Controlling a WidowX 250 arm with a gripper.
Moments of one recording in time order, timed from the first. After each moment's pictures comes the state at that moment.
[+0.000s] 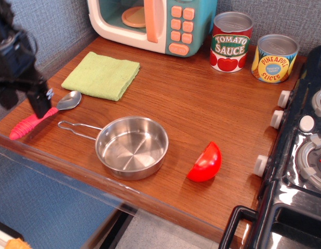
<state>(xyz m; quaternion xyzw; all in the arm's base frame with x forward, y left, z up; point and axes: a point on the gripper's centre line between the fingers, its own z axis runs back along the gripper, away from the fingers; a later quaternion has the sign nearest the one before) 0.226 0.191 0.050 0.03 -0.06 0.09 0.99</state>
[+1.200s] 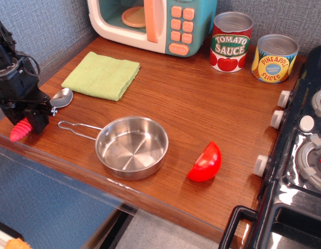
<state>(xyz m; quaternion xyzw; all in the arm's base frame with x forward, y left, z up) 0.229 0.187 0.017 -0.01 -0.05 0.09 1.00</state>
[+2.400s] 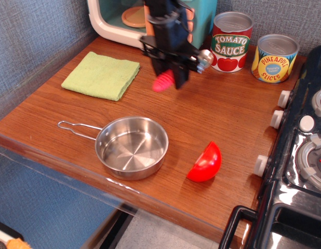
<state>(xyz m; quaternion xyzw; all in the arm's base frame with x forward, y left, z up) 0.379 0.005 0.057 -0.04 -0.09 -0.09 0.99</state>
